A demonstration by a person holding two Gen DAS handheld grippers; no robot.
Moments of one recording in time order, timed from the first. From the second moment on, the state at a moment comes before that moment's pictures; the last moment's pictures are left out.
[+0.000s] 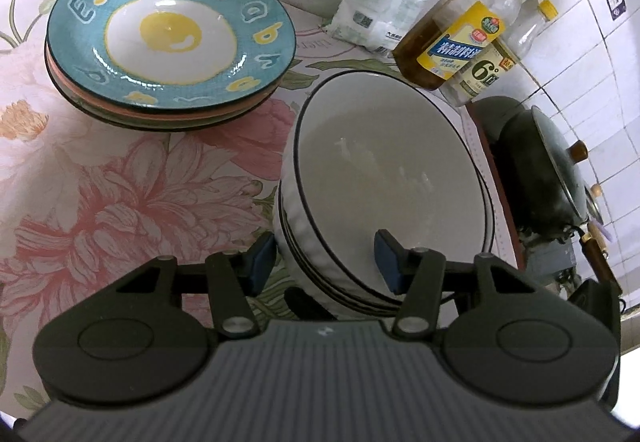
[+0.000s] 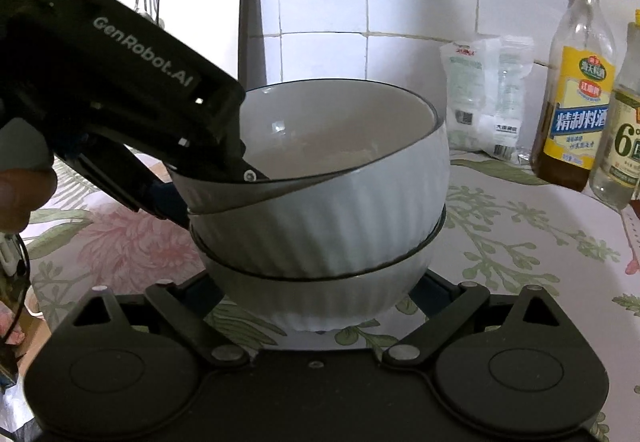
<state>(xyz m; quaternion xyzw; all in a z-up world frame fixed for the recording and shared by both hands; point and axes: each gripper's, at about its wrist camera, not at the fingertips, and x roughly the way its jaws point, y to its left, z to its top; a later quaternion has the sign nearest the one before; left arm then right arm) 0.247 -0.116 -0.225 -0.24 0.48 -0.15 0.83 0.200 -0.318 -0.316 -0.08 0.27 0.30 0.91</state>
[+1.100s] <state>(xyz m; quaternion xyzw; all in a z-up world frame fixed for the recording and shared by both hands) 0.292 -0.027 -0.161 -0.21 0.41 -0.06 0.89 0.302 -0.224 -0.254 -0.10 0.22 0.41 0.88</state>
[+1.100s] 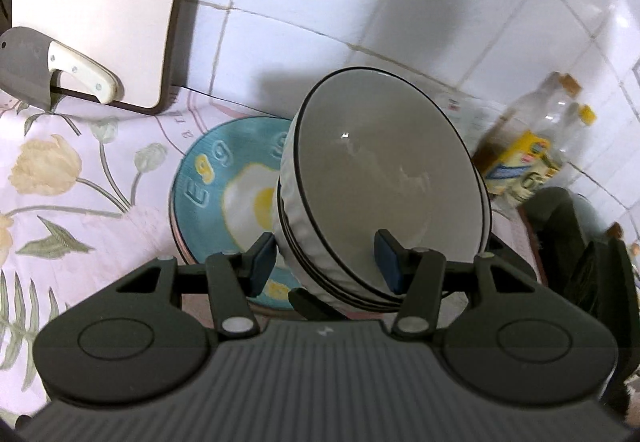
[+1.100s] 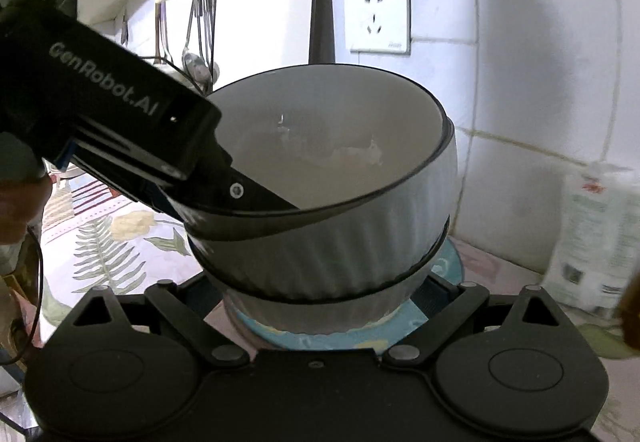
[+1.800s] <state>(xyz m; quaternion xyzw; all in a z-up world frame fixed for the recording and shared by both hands) 0.332 0.004 -0.209 -0.24 0.42 -0.02 0.87 0.354 -0.173 -0.263 -0.14 0.30 0.42 0.85</state>
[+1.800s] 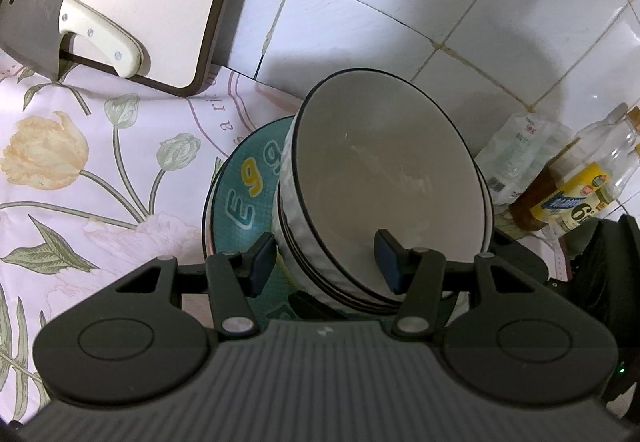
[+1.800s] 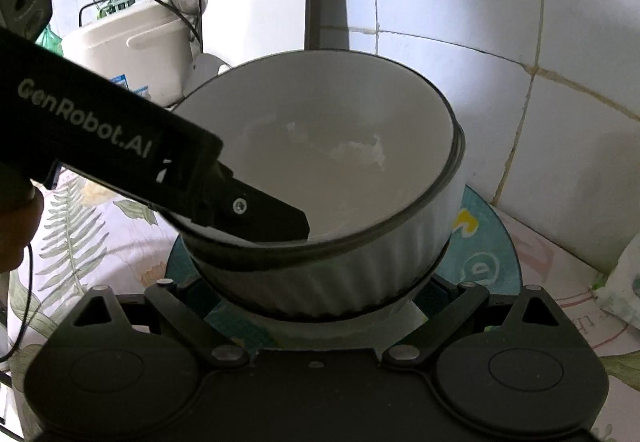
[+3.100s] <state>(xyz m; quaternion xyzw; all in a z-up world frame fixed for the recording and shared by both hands) 0.204 0.013 -0.041 -0.11 0.44 -0.05 0.89 0.194 -0.232 -0.127 -0.04 0.30 0.18 0.94</state>
